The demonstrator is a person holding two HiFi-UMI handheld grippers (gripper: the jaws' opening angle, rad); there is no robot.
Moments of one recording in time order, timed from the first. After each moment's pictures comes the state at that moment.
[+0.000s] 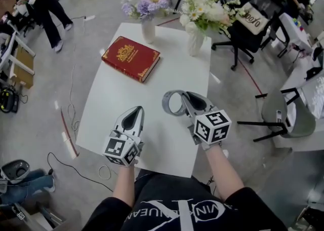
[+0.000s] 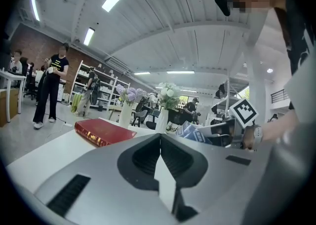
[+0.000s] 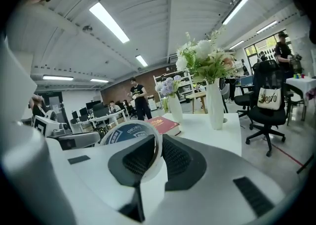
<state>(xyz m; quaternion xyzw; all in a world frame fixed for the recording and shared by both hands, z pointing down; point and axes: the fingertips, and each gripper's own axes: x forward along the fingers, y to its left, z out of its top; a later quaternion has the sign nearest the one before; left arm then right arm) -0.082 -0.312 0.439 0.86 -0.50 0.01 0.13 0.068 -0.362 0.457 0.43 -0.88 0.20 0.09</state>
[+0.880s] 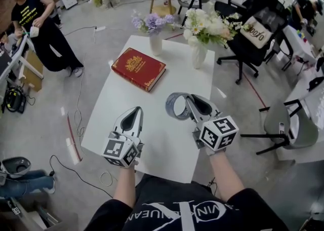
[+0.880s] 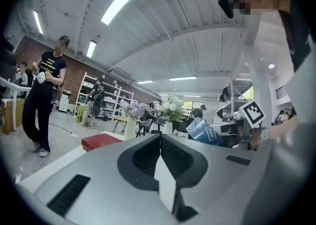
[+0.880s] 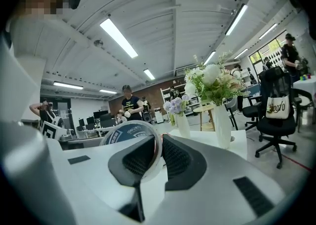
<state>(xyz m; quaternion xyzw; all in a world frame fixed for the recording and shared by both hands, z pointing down) -0.097 -0.312 0.388 0.84 -0.53 -0.02 0.08 0.069 -0.357 0.391 0.41 -0.90 0.16 0.02</state>
